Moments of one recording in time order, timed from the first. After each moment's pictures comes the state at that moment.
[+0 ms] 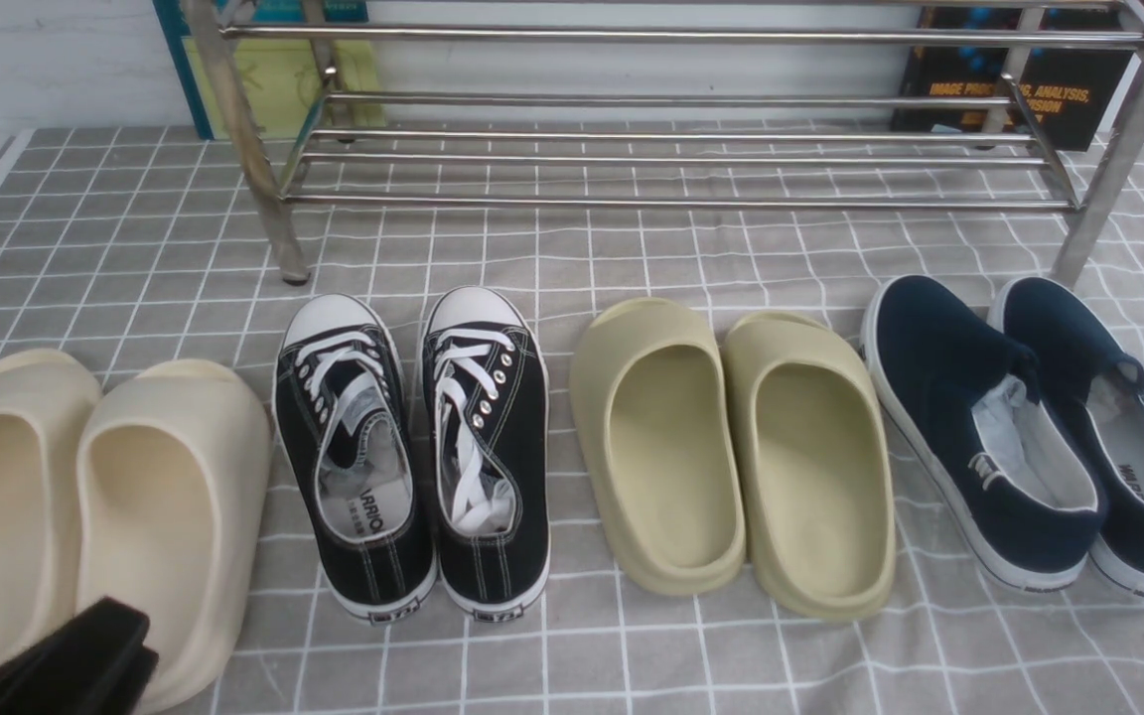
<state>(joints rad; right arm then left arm) -0.04 -0.01 0.02 -0.10 0.38 0.17 -0.01 -0.01 -0.08 -1.04 0.37 -0.31</state>
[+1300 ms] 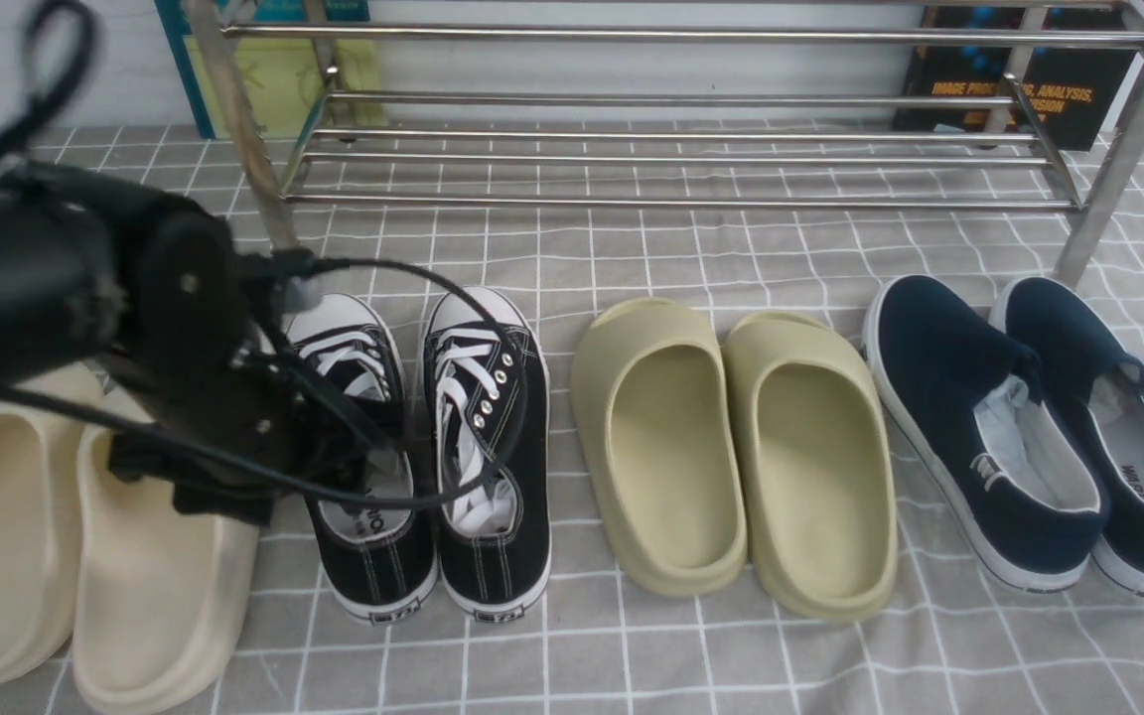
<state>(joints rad) -0.04 -0.01 0.02 -0.10 0.38 0.17 -0.33 1.56 -1.01 0.04 0.78 -0.48</state>
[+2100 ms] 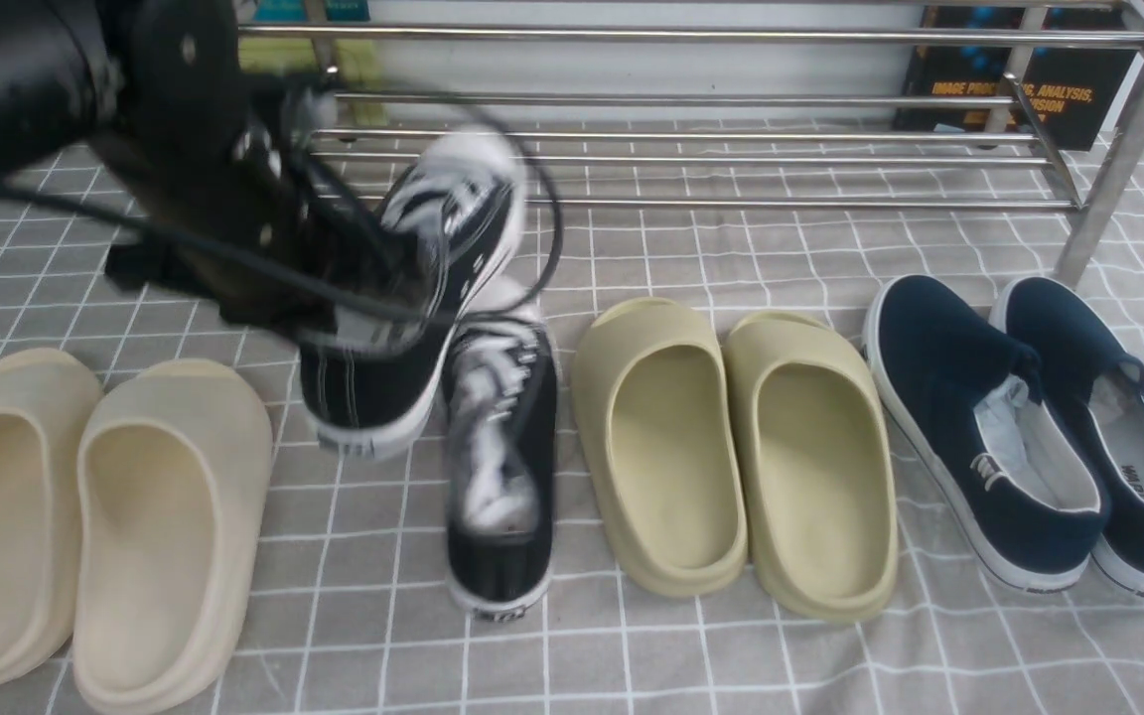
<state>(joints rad) -0.04 -0.01 0.02 -0.10 0.38 0.17 -0.33 1.61 -1.44 0.06 1.01 -0.38</state>
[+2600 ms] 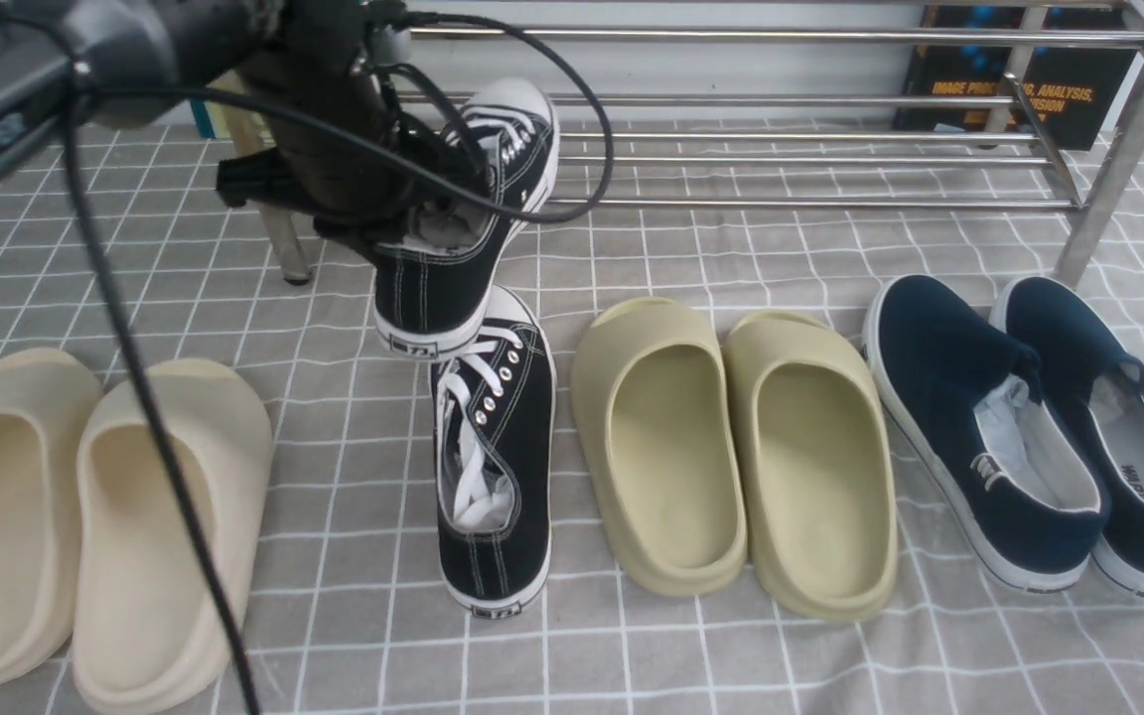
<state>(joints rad) -0.04 -0.01 0.02 -0.10 0.38 0.17 -0.33 1.95 -1.83 0.11 1.06 -0.42</state>
